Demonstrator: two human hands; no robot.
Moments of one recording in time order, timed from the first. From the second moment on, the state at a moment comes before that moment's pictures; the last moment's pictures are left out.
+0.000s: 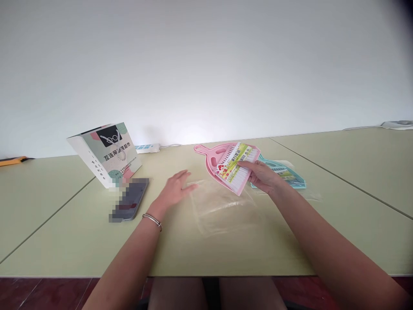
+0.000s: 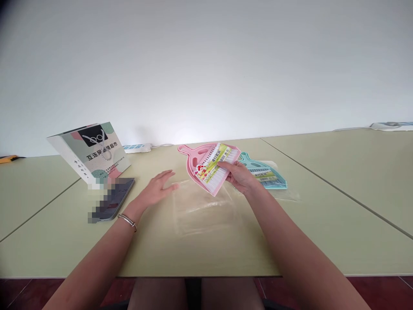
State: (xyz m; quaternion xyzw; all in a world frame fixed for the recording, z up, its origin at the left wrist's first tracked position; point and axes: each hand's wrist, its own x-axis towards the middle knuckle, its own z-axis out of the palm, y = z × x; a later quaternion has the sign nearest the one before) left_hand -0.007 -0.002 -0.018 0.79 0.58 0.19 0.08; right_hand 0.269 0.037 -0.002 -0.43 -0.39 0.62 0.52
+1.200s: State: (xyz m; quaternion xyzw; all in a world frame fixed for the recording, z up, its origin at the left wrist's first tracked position) left_hand 0.012 -0.013 -0.010 0.82 0.49 0.28 -0.14; right_hand 0.221 0.017 -0.028 -0.41 -0.33 0.71 0.47
